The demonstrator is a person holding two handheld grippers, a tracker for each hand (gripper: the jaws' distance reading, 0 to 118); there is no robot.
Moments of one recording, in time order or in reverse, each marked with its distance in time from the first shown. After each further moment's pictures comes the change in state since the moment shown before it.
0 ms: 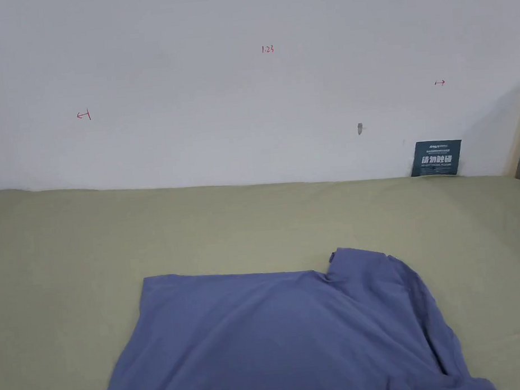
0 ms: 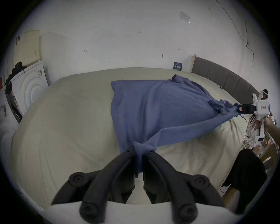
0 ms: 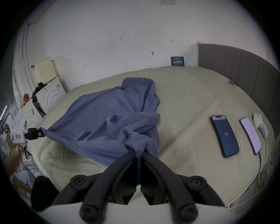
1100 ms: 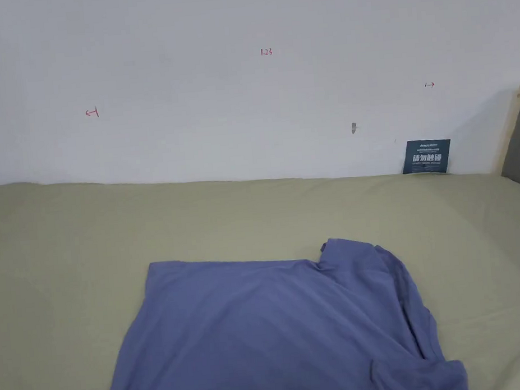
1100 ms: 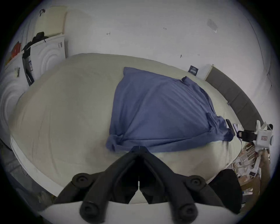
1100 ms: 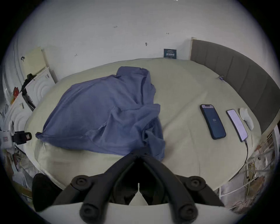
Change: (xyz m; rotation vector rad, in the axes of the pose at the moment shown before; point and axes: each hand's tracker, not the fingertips) left arm 0.059 -0.019 0.048 -0.090 0.076 0.285; right arm -0.052 -0.006 0.030 -0.111 -0.146 0.016
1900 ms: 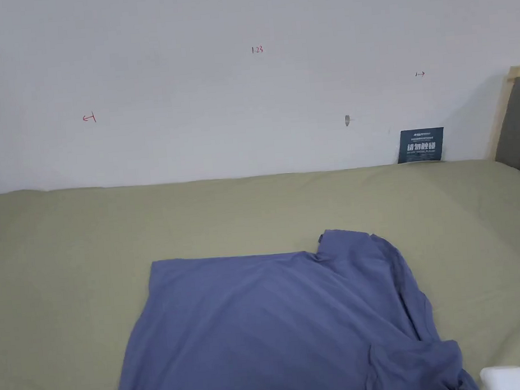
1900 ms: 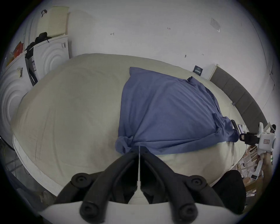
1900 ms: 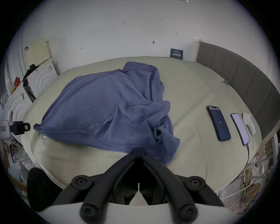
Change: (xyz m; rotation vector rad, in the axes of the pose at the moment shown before) left arm -0.015 0.002 -0.008 0.004 0.053 0.000; right arm -0.018 -0.005 -0.016 -0.018 0.000 0.069
